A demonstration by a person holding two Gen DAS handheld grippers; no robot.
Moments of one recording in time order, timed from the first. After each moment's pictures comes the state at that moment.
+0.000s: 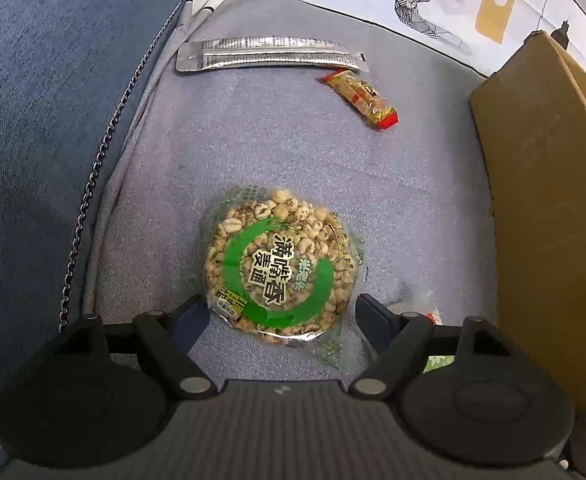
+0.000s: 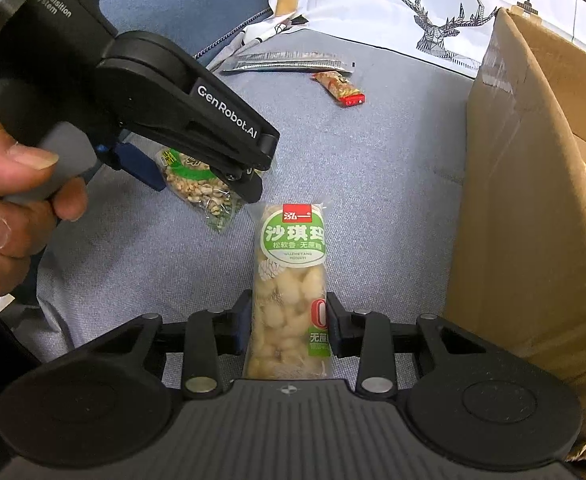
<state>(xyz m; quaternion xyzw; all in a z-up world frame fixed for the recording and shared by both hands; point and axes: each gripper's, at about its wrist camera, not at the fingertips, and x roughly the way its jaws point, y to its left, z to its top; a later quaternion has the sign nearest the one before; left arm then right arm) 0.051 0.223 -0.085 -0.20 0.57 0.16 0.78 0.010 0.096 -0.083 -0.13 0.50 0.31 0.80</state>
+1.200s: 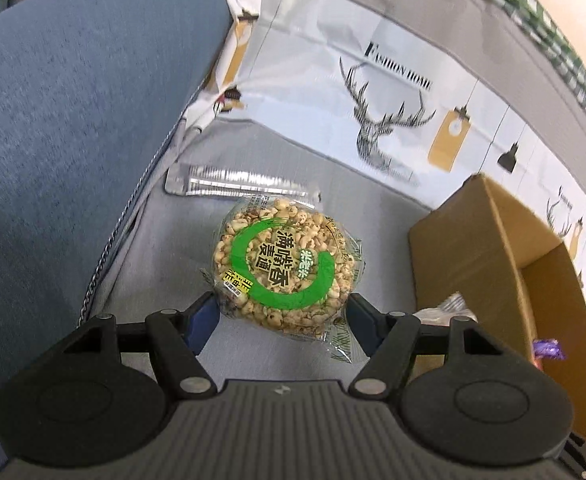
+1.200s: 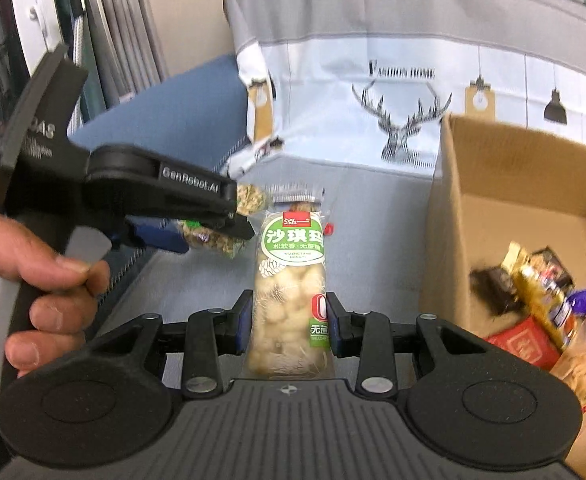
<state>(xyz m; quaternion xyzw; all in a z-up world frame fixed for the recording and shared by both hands) 0.044 0.233 -0.030 -0.26 0.41 0.16 0.86 0.021 0.065 -0.016 -0.04 0.38 0.31 0.87</state>
